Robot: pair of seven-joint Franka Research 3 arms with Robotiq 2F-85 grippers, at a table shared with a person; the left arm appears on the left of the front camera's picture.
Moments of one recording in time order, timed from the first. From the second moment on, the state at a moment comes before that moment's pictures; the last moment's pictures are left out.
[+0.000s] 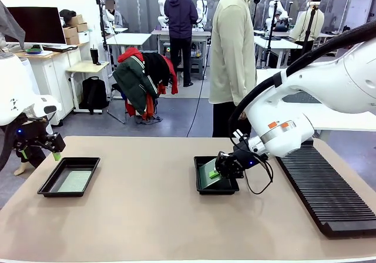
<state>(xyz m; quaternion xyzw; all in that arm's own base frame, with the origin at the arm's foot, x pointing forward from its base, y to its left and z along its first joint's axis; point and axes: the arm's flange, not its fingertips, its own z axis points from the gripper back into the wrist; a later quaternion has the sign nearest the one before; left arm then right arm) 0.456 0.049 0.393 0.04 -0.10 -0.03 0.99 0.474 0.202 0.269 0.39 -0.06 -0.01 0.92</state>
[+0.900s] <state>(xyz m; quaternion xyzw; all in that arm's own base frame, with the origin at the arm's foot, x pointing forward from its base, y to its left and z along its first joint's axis) 0.456 0.049 0.393 0.04 -0.10 -0.03 0.99 0.470 0.230 0.324 0.19 -0.08 0.00 0.98</state>
